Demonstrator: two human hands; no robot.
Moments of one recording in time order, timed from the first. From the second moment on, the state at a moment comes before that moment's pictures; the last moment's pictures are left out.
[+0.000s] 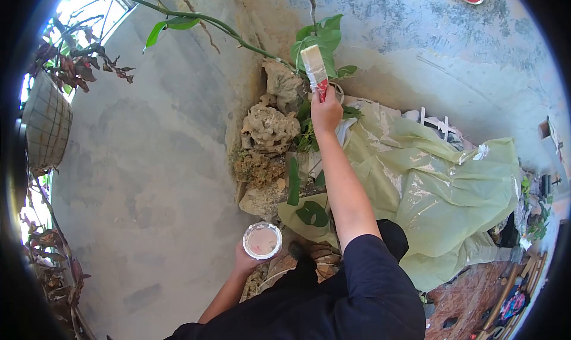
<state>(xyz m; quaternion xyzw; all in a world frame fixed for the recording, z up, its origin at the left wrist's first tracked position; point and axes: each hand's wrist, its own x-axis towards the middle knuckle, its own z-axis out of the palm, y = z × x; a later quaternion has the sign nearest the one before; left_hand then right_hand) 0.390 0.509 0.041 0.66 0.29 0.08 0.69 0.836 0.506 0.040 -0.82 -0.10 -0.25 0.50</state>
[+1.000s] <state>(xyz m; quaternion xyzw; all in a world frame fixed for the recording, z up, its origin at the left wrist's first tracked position) 0.347 0.516 0.033 0.65 0.30 0.14 0.68 0.770 0.557 0.025 -0.79 -0.26 -0.01 0.55</state>
